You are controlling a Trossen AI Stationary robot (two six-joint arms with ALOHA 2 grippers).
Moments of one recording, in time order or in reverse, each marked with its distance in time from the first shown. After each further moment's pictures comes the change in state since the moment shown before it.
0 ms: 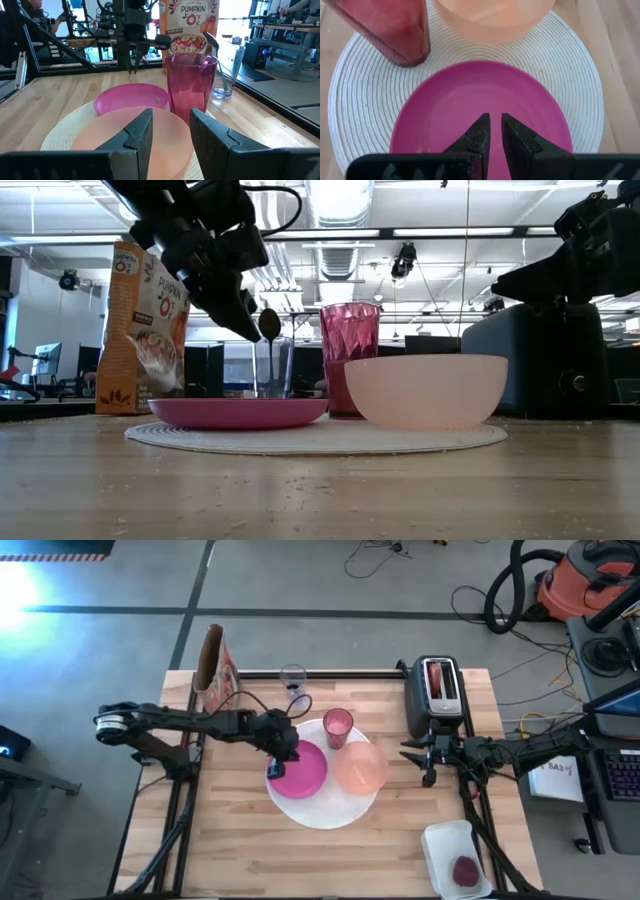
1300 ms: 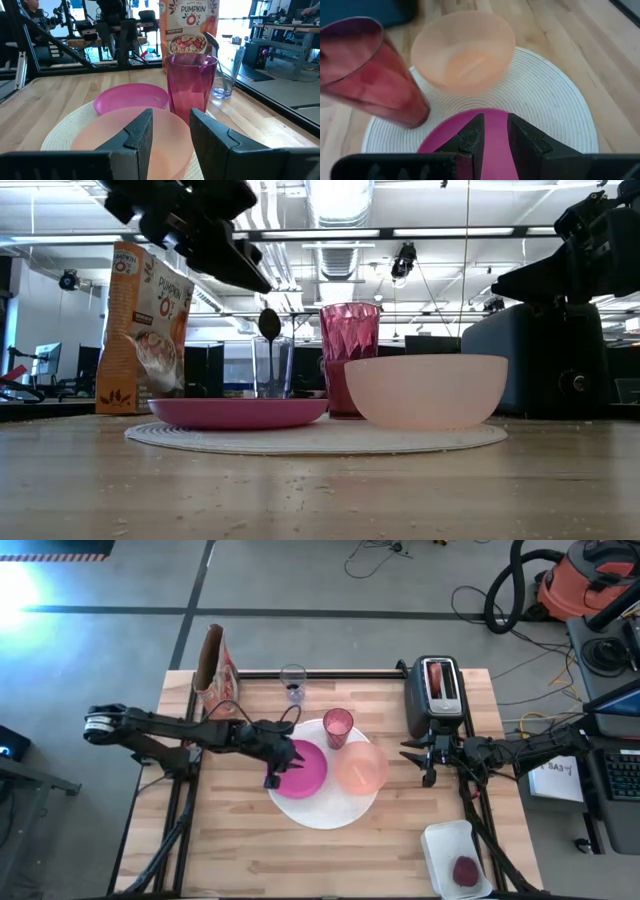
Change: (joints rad) left arm -0.151 -0.118 -0.034 0.135 -0.131 0.132; right arm 0.000 0.000 0.000 0.000 0.000 0.000
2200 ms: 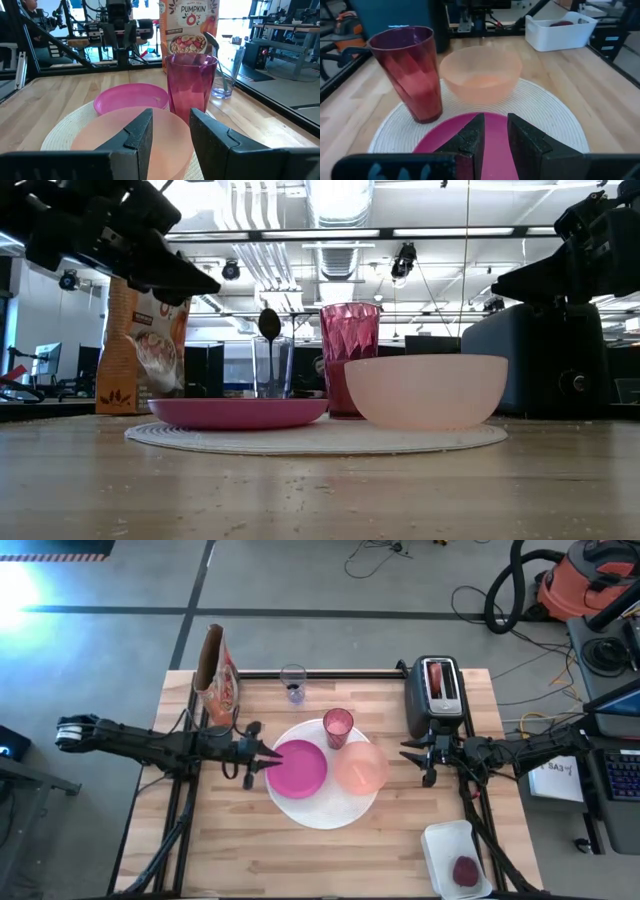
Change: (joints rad) left arm 0.000 -0.408 -0.494 0.434 -0.066 -0.169; right arm 0.000 0.000 0.000 0.000 0.000 0.000
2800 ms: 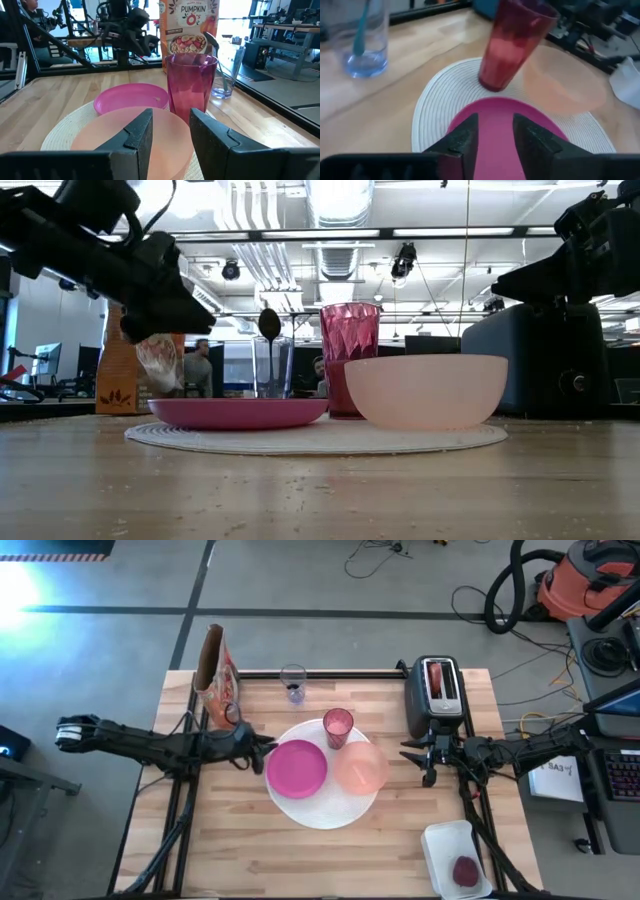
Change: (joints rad) left arm 0.000 -0.003 -0.049 -0.067 -0.369 -0.555; right arm 0.000 0.000 0.000 0.000 0.000 0.000
